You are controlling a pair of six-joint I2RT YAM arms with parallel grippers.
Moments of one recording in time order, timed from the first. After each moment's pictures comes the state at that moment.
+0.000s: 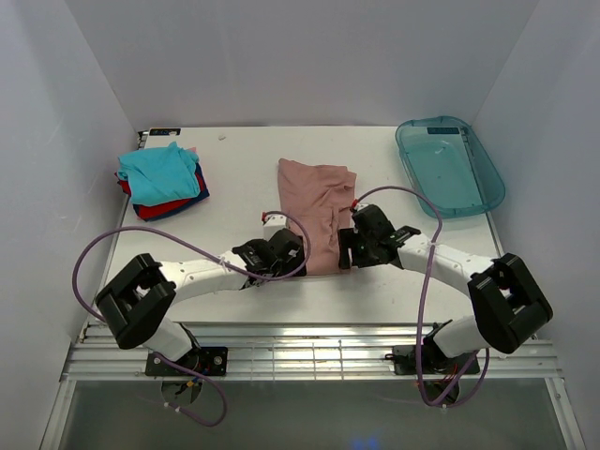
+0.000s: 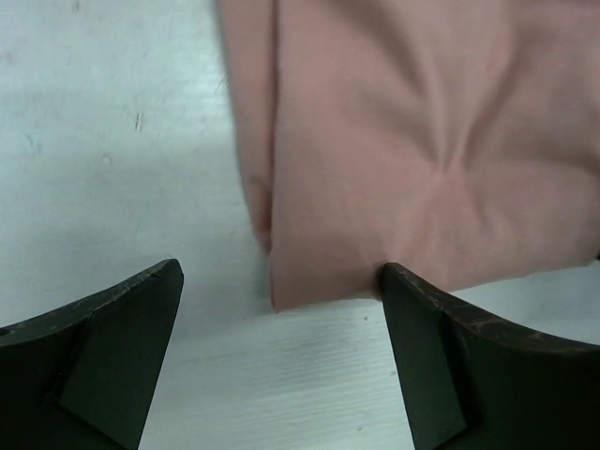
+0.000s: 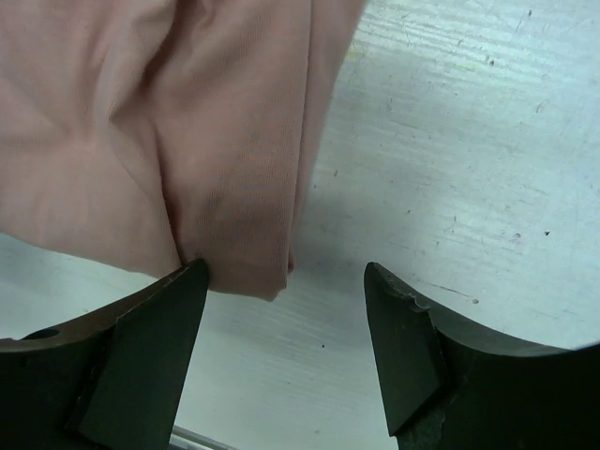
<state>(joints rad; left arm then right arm) -0.91 1.50 0.80 -0.23 -0.40 -0.79 0.64 1.42 0.78 -0.35 0.01 0.40</state>
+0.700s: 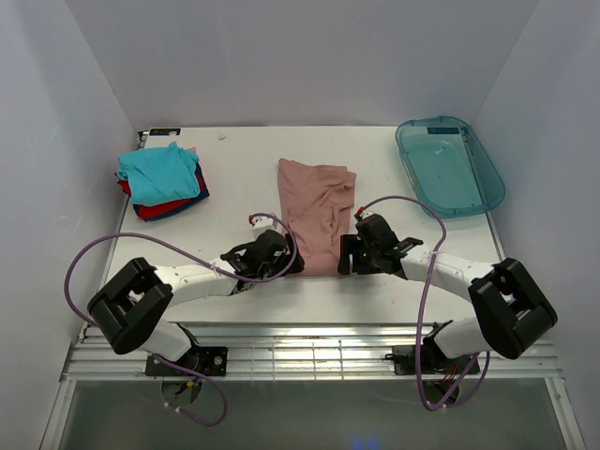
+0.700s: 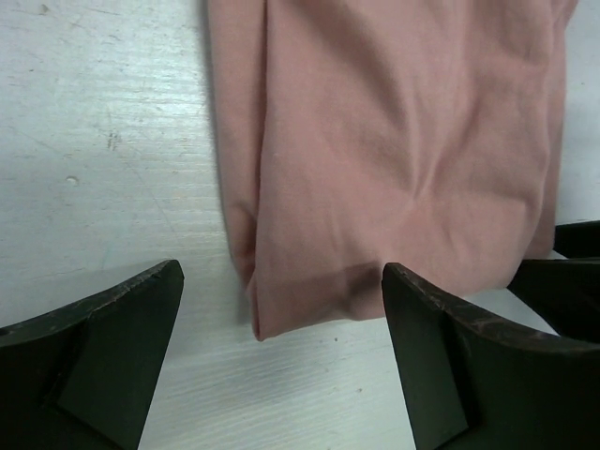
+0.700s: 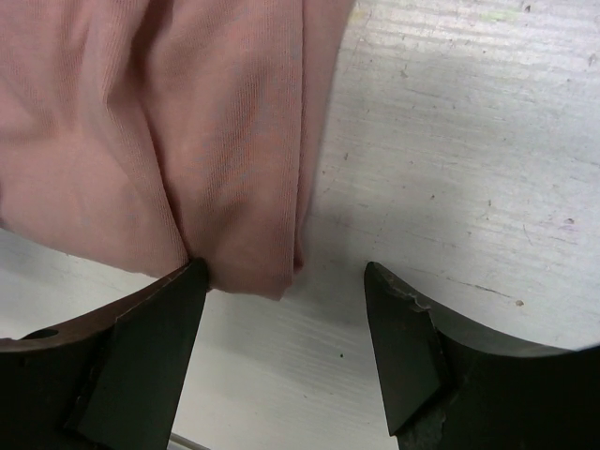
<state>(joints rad) -0.83 1.45 0.63 0.02 -0.26 -0.86 0.65 1.39 0.65 -0.23 -0.01 0.49</state>
